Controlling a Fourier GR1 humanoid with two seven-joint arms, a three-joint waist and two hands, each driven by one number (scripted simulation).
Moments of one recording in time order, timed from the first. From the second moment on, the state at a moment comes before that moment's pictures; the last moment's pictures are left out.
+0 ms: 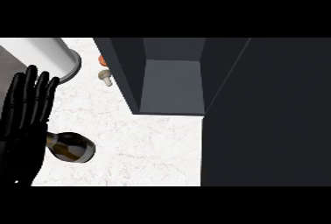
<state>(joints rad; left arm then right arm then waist) -0.03 0.11 -0.05 -2.10 0.02 0.02 0.00 -0.01 -0.14 0.01 -2.10 -0.02 -0.02 0.00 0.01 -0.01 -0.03</state>
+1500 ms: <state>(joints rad) 0.01 0.12 0.11 -2.46 0.05 0.24 0.57 0.14 -0.07 0.41 -2.50 -0.01 -0.10 0.45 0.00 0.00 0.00</state>
